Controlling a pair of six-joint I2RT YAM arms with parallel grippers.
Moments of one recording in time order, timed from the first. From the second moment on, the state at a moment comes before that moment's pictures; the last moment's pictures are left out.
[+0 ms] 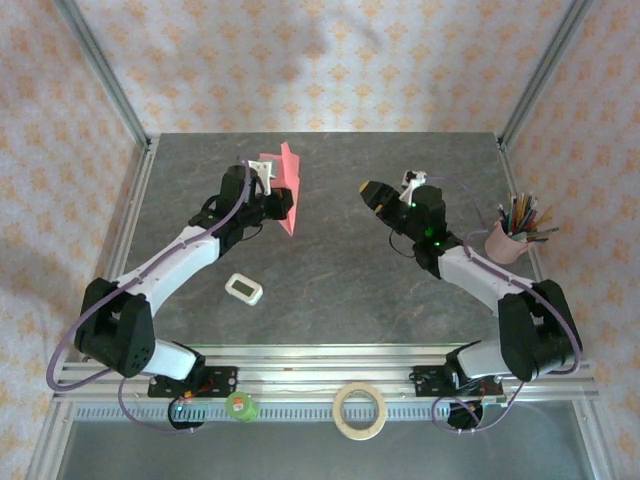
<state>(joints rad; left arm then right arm) -0.38 1.44 1.06 -0.18 0.13 -0.42 0.37 1.37 0.74 0.38 -0.26 0.97</state>
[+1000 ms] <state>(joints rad) -0.75 2.18 1.41 -0.54 -0.88 -0.20 0.35 1.29 0.76 0.03 0.07 0.90</state>
